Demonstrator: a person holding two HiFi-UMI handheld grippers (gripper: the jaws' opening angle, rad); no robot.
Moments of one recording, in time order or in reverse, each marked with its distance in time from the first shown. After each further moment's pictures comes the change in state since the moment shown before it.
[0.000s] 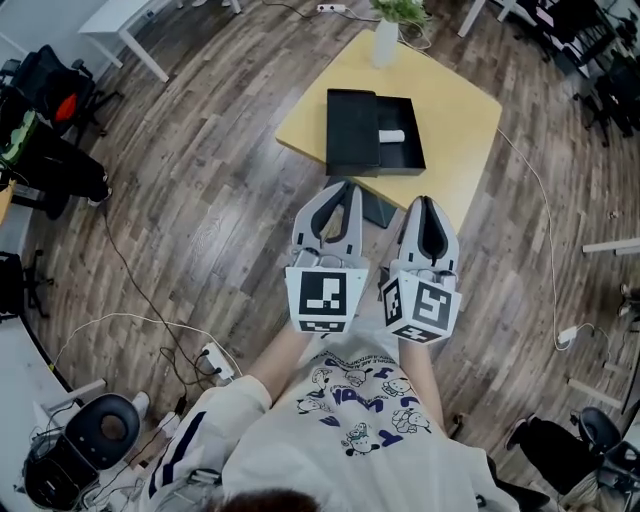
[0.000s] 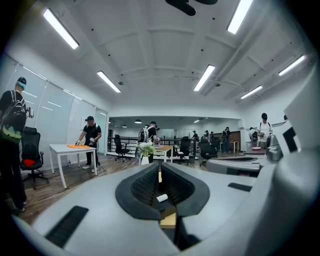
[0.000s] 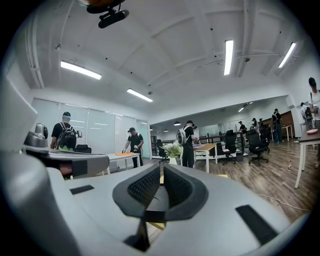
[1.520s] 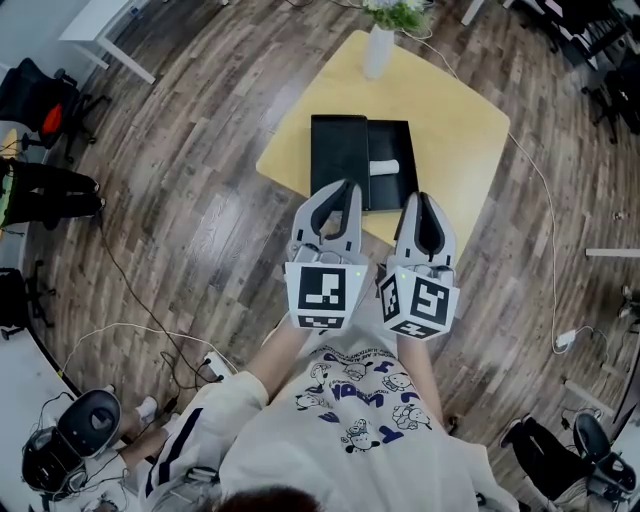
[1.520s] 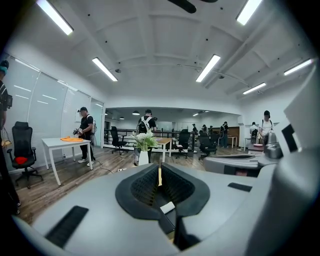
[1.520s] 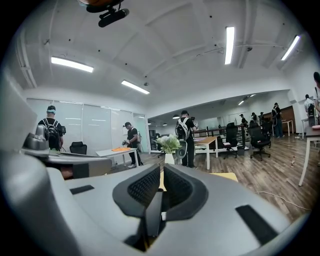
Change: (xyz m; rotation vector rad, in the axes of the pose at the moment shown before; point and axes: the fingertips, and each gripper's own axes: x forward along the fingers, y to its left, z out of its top) left arm 0.138 0.029 -0.020 -0.013 0.096 -0.030; right arm 0.135 -0.035 -0.016 0.022 0.076 -0.003
